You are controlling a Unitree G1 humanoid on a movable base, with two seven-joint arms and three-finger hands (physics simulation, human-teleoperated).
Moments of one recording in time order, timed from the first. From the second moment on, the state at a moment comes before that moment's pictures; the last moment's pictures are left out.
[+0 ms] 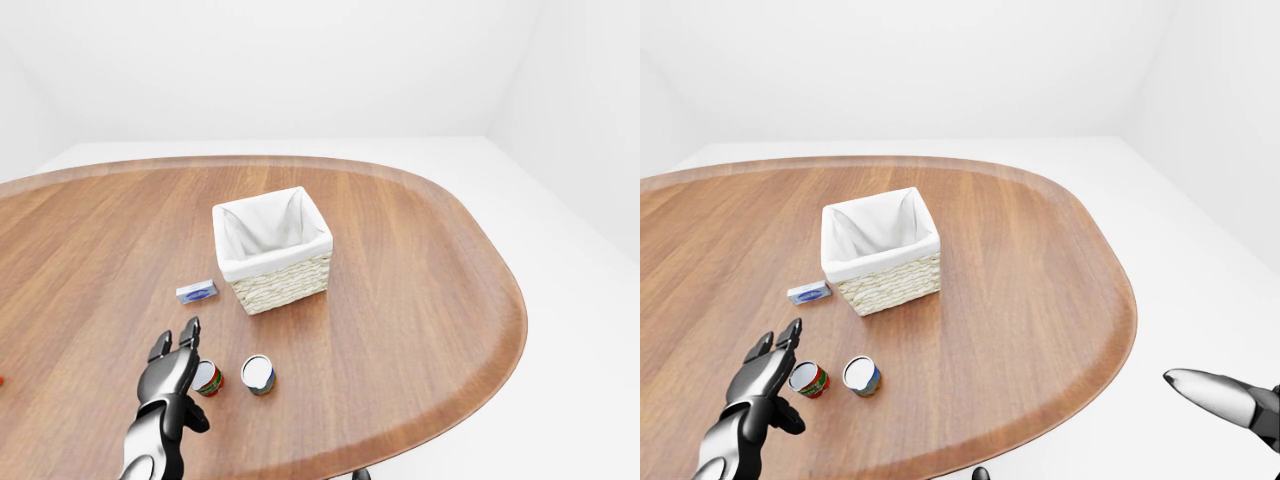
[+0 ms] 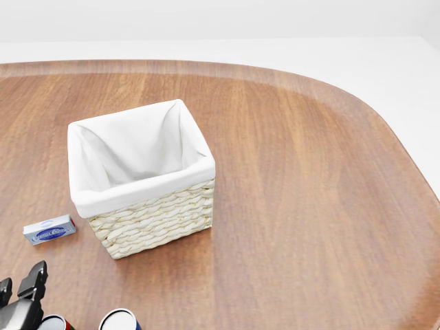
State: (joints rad) left arm 0.18 0.18 0.22 0.08 1.14 0.09 -0.18; right arm 0.18 -0.09 -0.92 -1.03 0.66 0.09 0.07
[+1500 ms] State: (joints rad) left arm 0.03 0.26 0.08 0.49 1.07 0.09 0.02; right arm 0.18 -0.10 -0.93 -1.03 0.67 0.09 0.06
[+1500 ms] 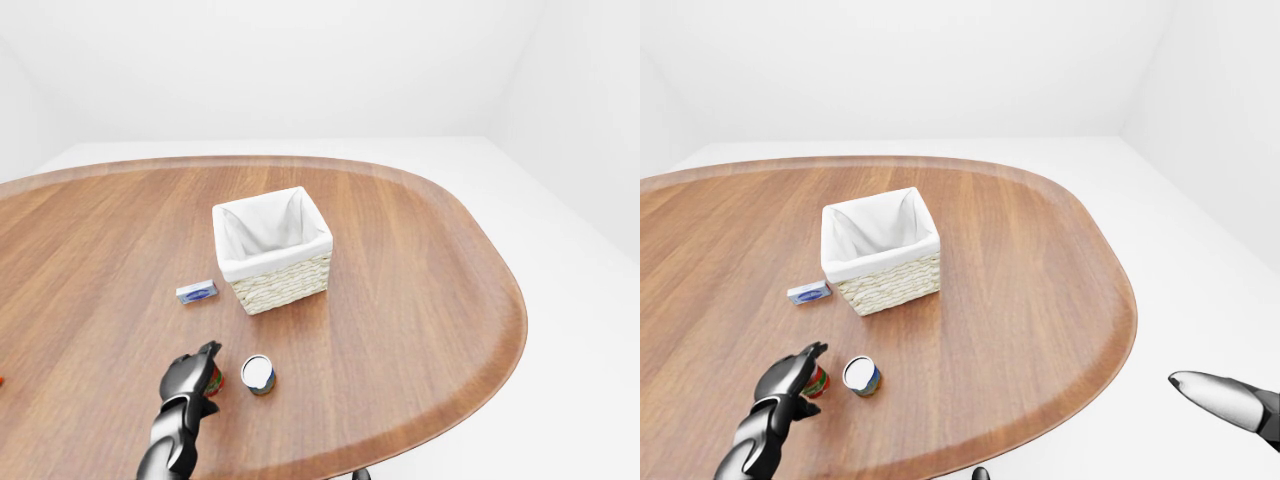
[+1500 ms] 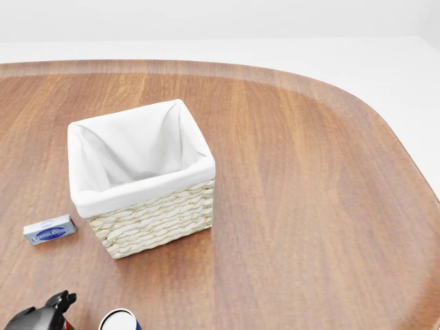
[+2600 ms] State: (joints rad) left arm 0.01 0.20 0.27 -0.16 0.90 0.09 -0.03; right arm 0.18 -0.10 -0.92 -1.03 0.66 0.09 0.06
